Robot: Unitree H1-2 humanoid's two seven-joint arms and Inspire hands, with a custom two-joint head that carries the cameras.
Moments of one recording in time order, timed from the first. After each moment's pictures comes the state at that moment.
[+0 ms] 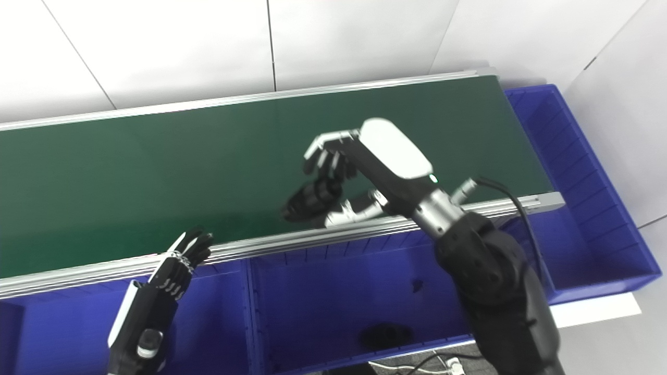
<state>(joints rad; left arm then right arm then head) 0.52 0.20 -0.36 -0.20 -0.03 -0.41 -0.04 0.02 -0.37 0.19 -0.63 -0.54 0.17 0.52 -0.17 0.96</state>
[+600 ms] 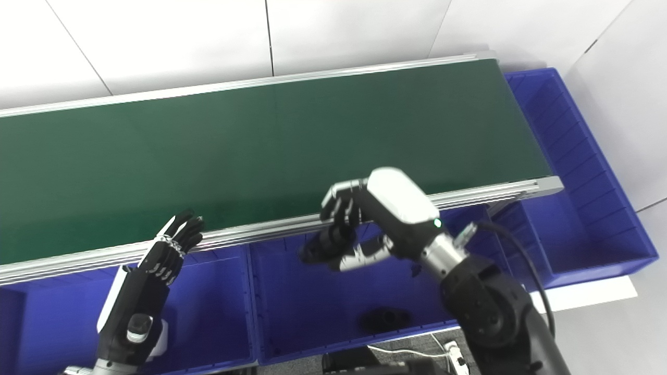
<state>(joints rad) 0.54 0.19 -0.32 -0.26 -0.04 -0.35 -0.10 0.25 -0.39 0.25 -0.57 -0.67 0.11 0.46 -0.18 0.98</state>
